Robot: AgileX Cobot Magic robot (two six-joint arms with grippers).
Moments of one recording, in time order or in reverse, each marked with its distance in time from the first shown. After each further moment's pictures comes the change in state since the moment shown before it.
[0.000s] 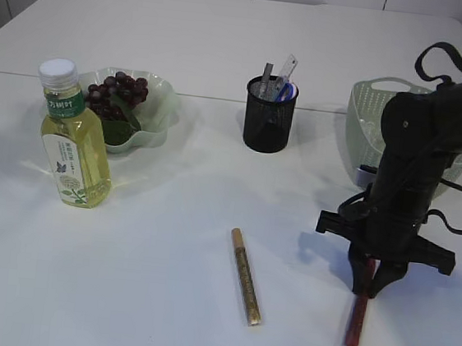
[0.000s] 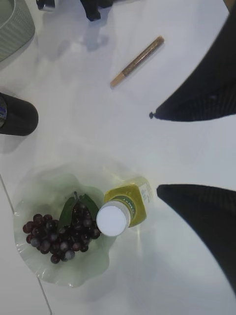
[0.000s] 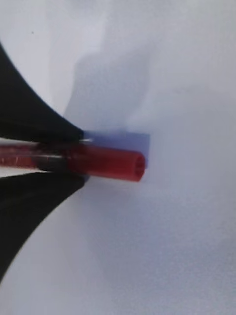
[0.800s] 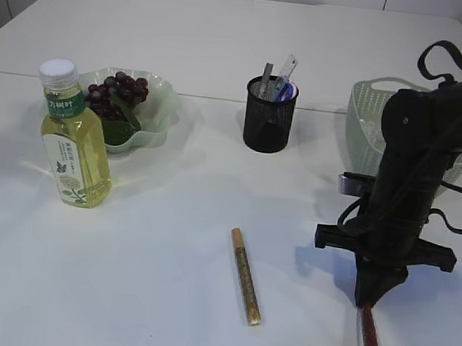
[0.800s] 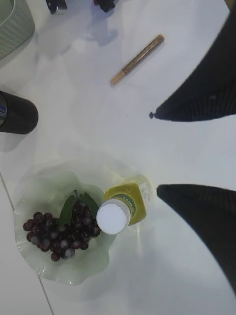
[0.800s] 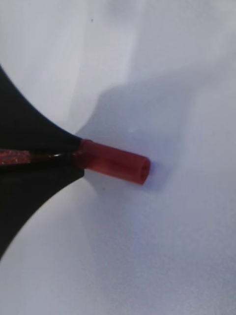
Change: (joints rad) left arm 0.000 0.000 0.000 0.007 0.000 0.000; right arm 0.000 0.000 -0.004 0.055 0.078 -0.269
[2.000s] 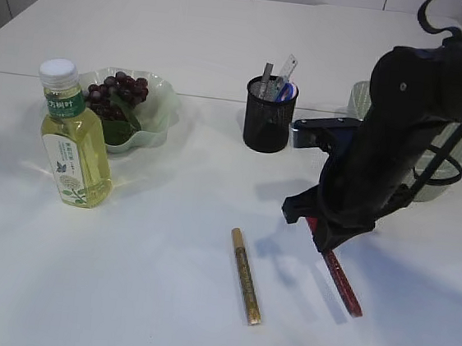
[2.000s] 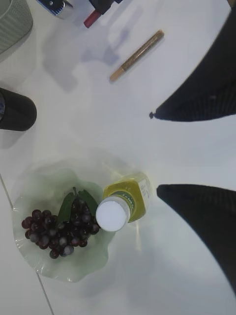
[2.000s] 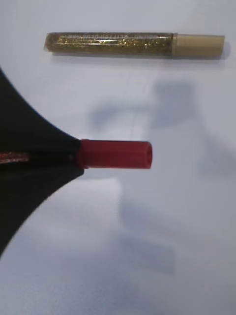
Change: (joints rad) left arm 0.000 0.006 0.000 0.010 0.000 0.000; right arm 0.121 -0.155 0.000 -0.012 -0.176 -0.342
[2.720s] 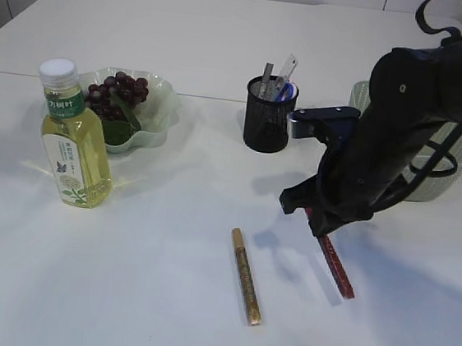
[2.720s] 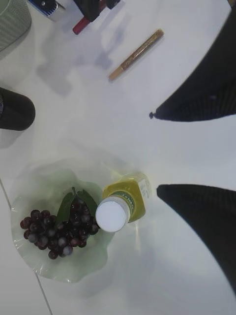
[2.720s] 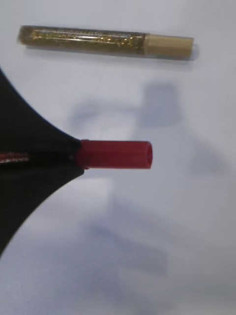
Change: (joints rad) left arm 0.000 0.005 0.000 0.001 0.000 0.000; right arm 0.004 0.000 0.000 -0.028 -0.085 -0.007
